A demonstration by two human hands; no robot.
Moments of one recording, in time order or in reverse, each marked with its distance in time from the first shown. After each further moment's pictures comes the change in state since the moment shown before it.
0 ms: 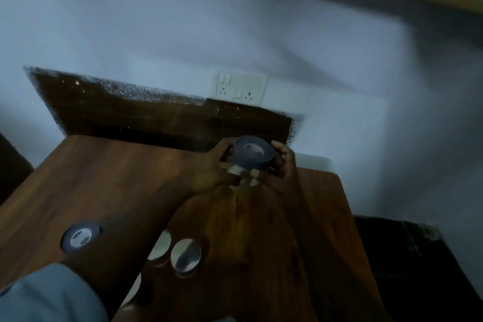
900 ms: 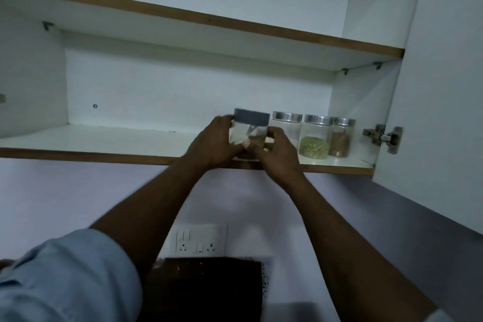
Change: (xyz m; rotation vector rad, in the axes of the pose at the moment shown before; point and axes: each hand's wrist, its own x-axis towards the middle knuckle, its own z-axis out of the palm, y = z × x) left_hand 0.222 0.293 -0.138 0.547 0.490 0.504; right_hand 0.201 -0.302 -0.072 -0.450 0.366 -0.523
